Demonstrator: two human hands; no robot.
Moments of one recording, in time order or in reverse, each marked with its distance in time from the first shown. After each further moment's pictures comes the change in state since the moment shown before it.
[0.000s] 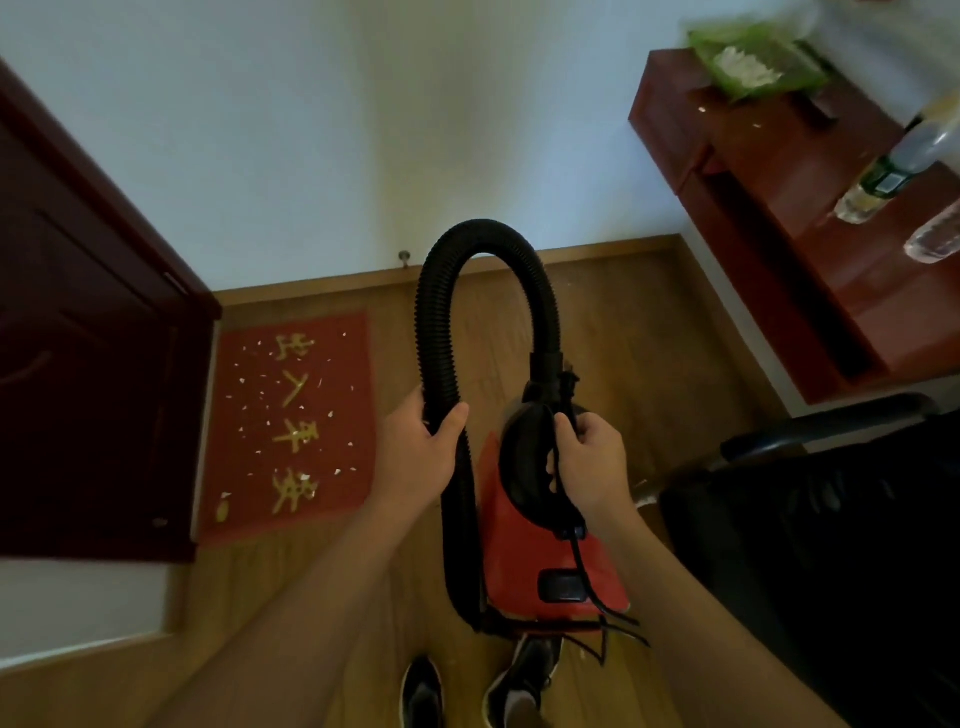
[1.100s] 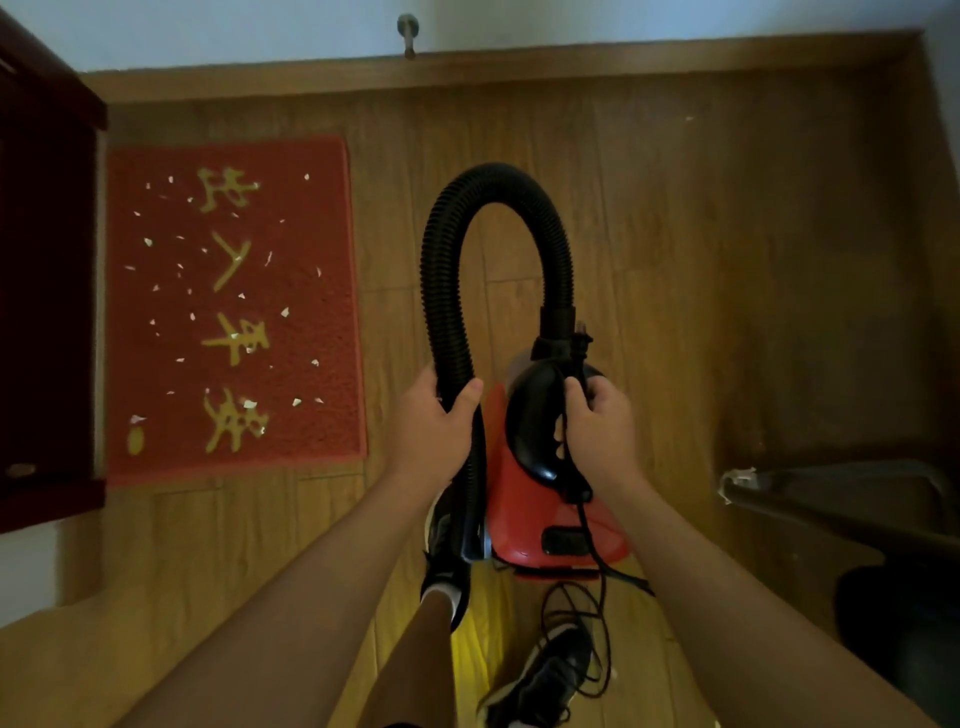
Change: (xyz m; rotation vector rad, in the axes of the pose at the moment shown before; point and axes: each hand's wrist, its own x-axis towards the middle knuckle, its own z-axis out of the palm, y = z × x) left_hand 0.237 -0.350 0.161 0.032 -0.050 -0.343; right_hand 0.342 0.233 0.196 -0.085 -0.136 0.225
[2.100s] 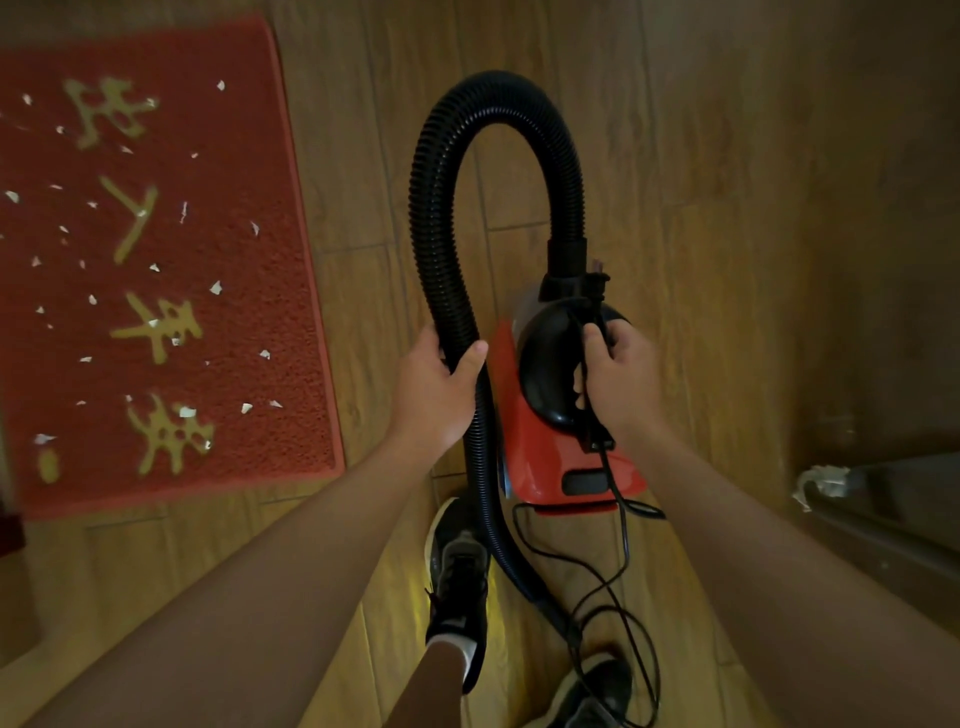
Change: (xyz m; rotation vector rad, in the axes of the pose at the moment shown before) left_hand 0.153 -0.115 0.076 -0.025 -0.082 -0.122; right_hand 0.183 0.081 0.060 -0.006 -0.003 -0.011
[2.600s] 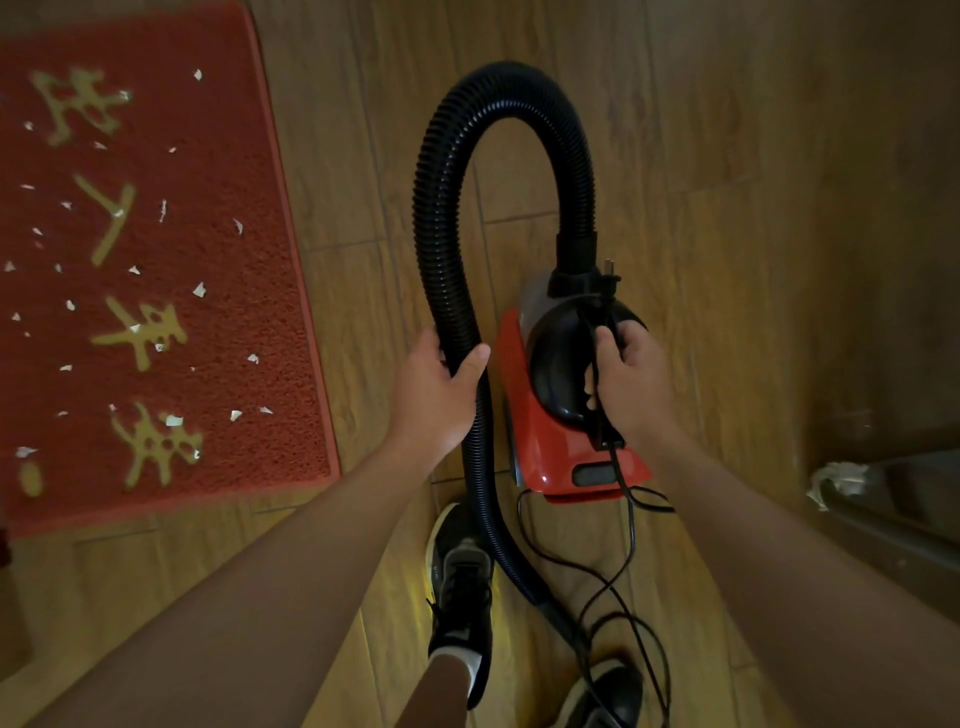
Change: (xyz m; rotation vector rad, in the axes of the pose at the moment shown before) left_hand 0.014 -0.017 0.010 -0.008 -0.025 -0.017; right_hand 0.019 0.028 -0.002 -0.043 0.003 0.007
